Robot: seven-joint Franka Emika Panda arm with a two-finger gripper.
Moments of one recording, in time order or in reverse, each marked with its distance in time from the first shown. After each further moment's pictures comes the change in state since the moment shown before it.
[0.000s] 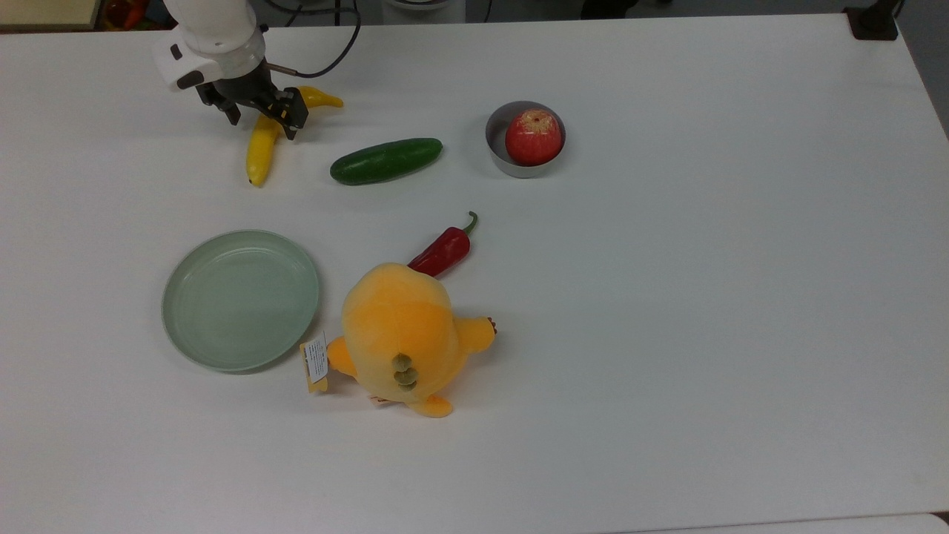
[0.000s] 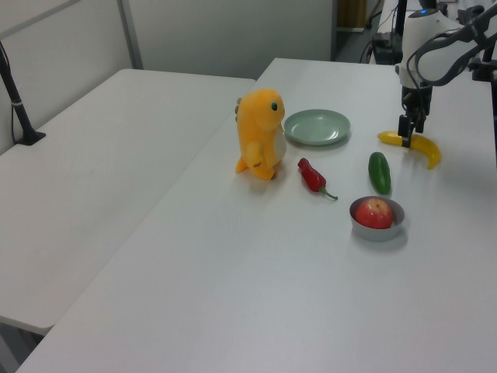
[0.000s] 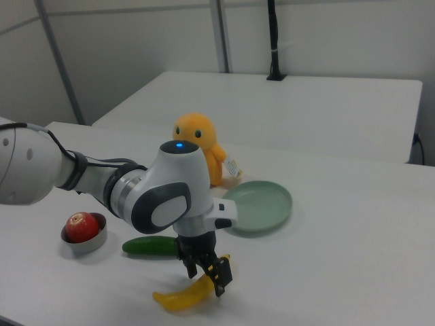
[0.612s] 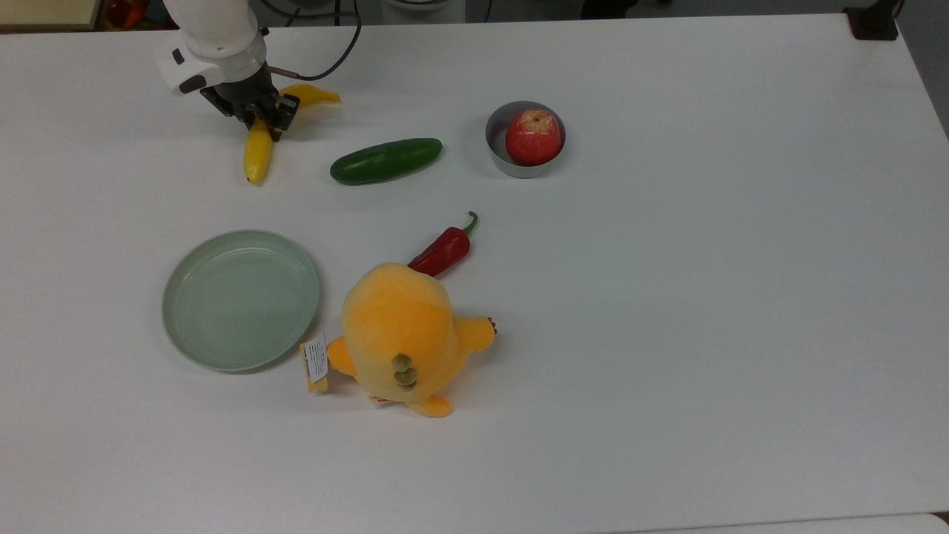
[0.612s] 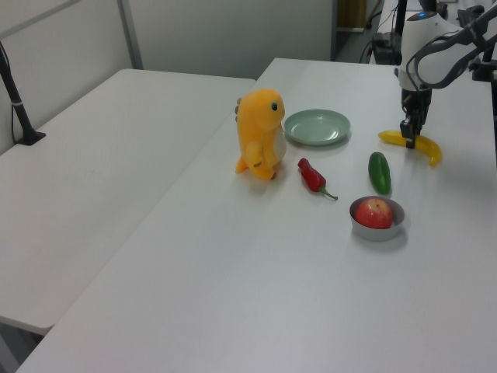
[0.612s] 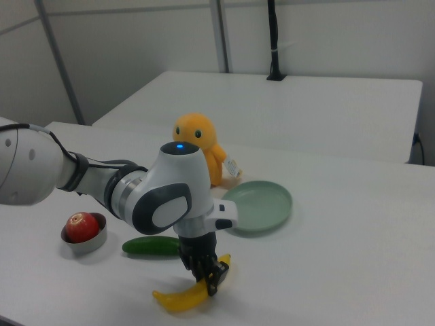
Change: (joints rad) arm 0.000 0.008 0.000 0.001 -0.011 0.002 -0.006
